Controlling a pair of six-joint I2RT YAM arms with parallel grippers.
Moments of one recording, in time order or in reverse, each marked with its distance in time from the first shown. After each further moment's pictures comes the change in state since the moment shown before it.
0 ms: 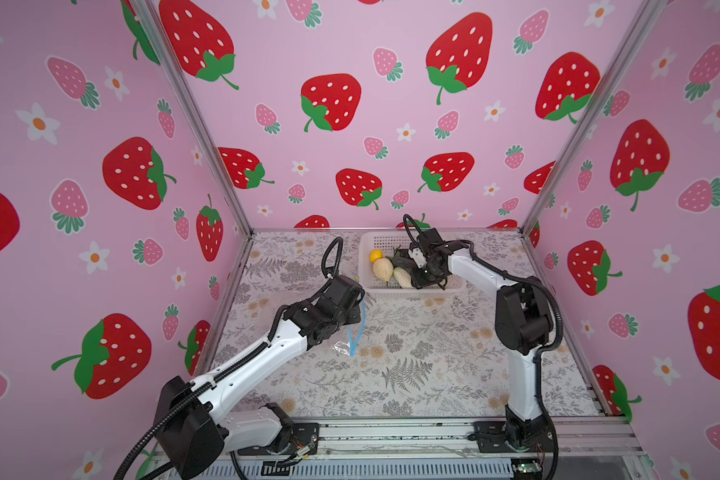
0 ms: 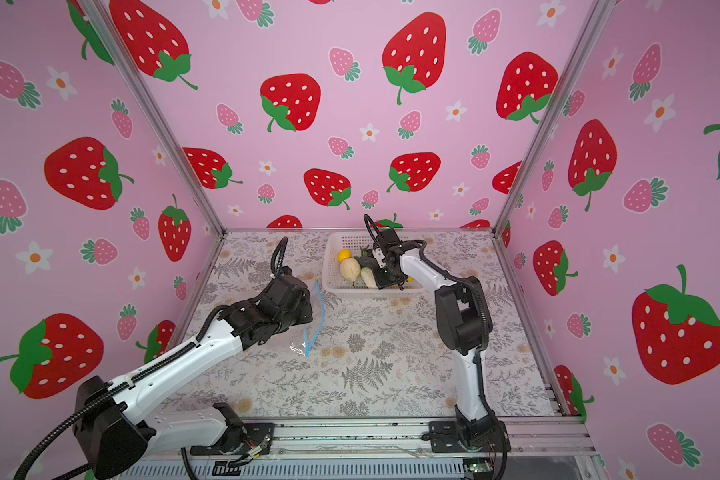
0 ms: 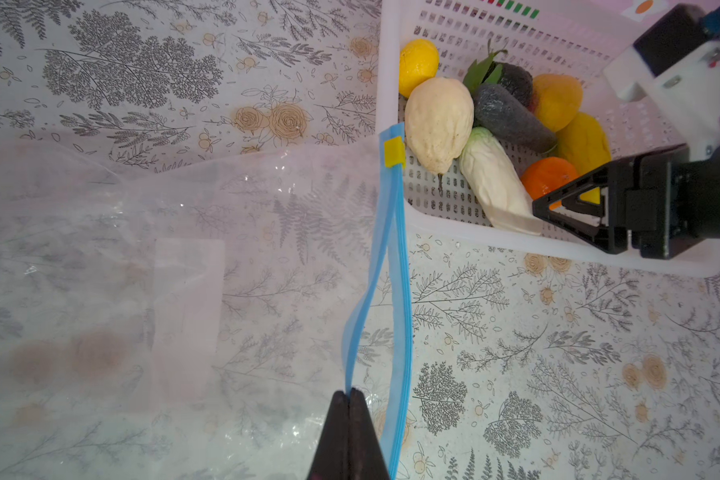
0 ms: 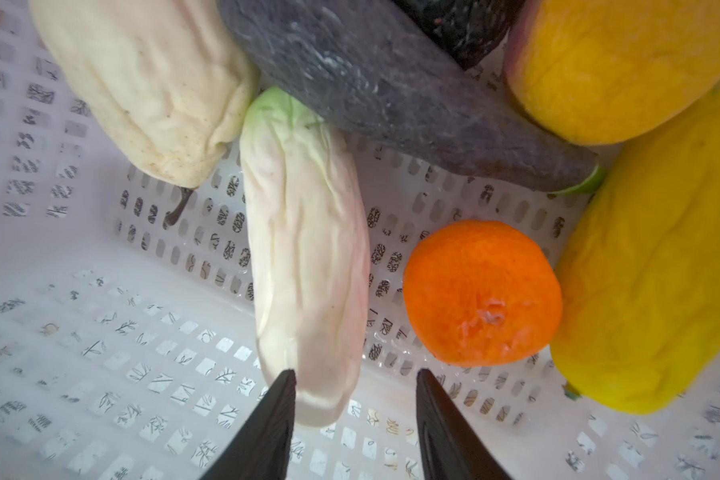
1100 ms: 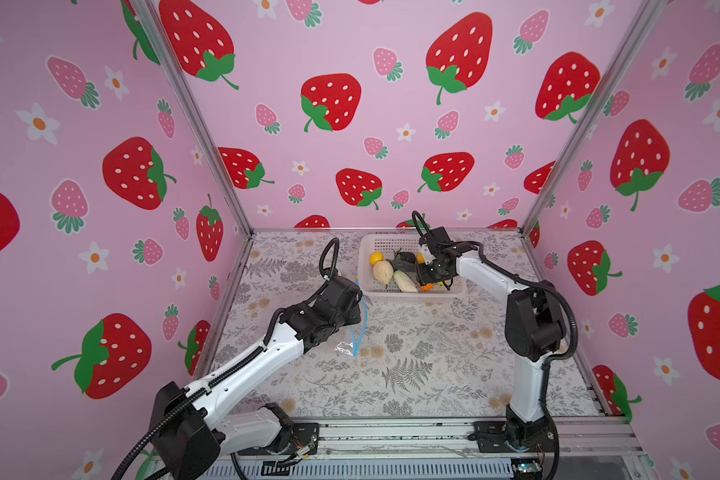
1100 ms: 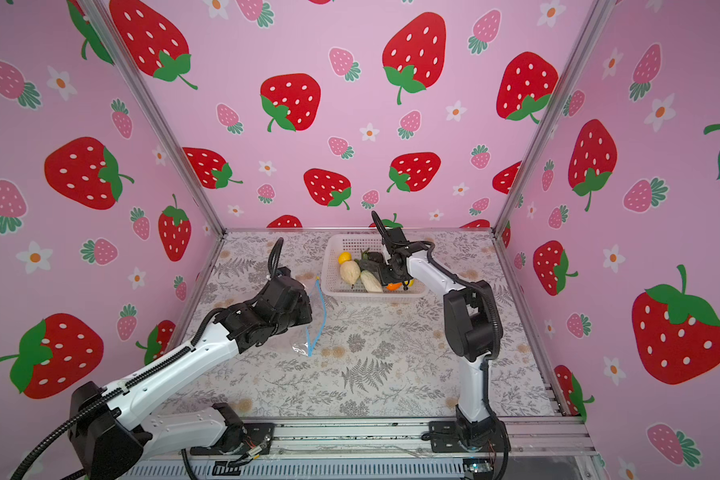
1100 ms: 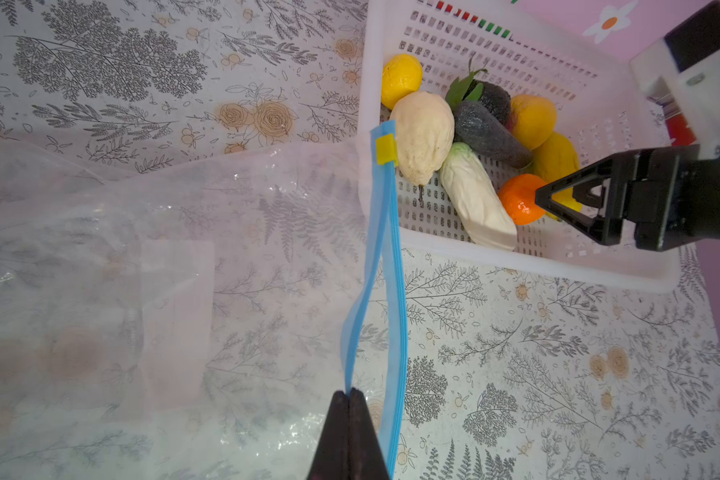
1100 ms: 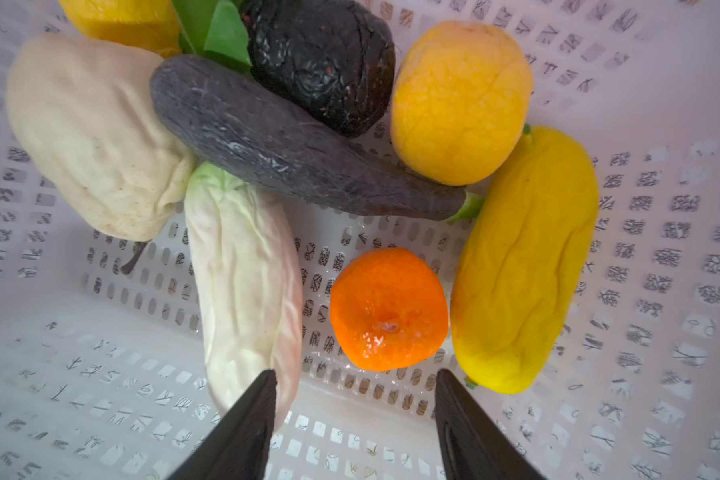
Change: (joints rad) left arm 0.000 -0.034 -0.024 0.025 0.036 -0.017; right arm -0.036 -0.085 -0.080 0.070 0.102 0.055
